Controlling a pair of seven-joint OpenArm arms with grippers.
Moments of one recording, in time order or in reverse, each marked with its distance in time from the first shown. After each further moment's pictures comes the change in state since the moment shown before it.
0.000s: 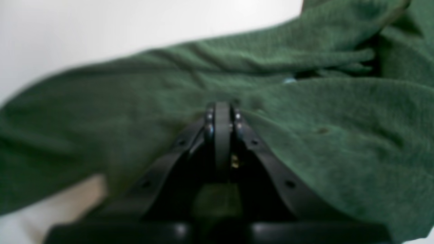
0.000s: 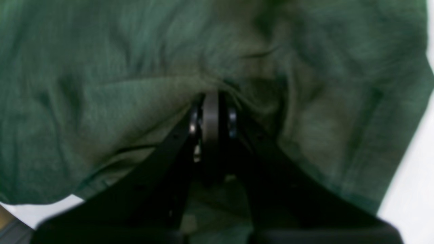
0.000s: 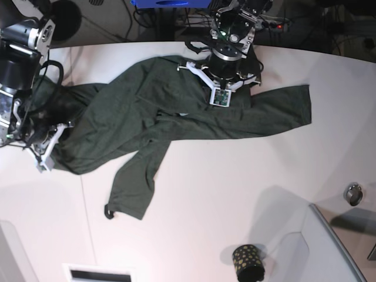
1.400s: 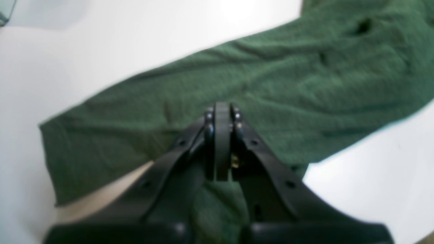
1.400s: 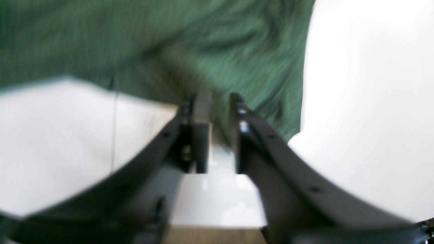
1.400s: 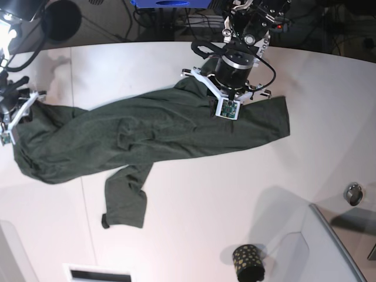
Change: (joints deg) left arm 0.7 -6.4 3.0 16.8 -0.9 1.3 11.3; right arm -25.0 -6.3 12.0 44.5 -1.6 -0.5 -0.1
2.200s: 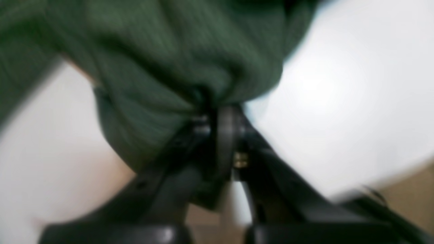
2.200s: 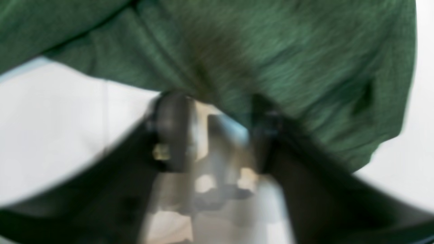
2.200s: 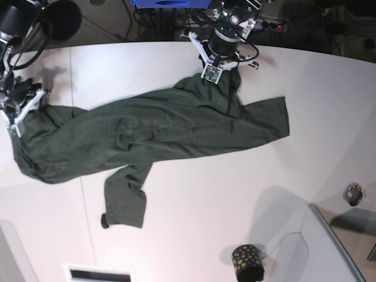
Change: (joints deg) left arm 0.6 -1.5 7.6 -16.3 1.4 0.2 -2.8; right arm 6.8 5.0 -0.2 -25.7 0.5 -0.1 7.2
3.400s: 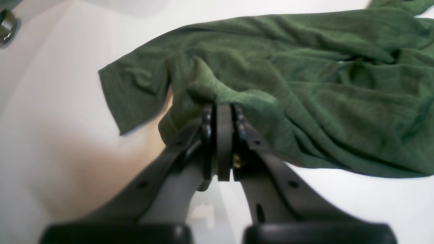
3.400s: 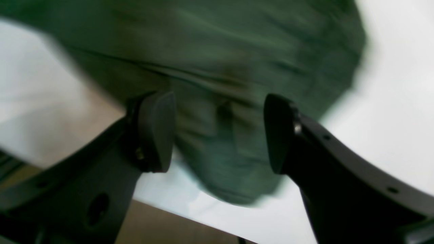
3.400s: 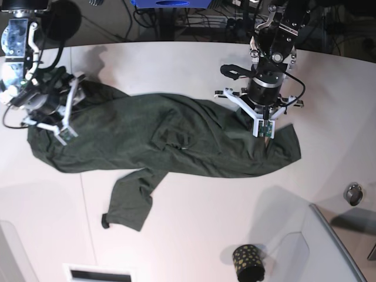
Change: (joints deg) left arm -1.5 0.0 -18.3 19.0 -1.2 -0.5 11.3; right arm -9.5 -2.1 -26.3 29.8 -0.1 -0.2 -15.1
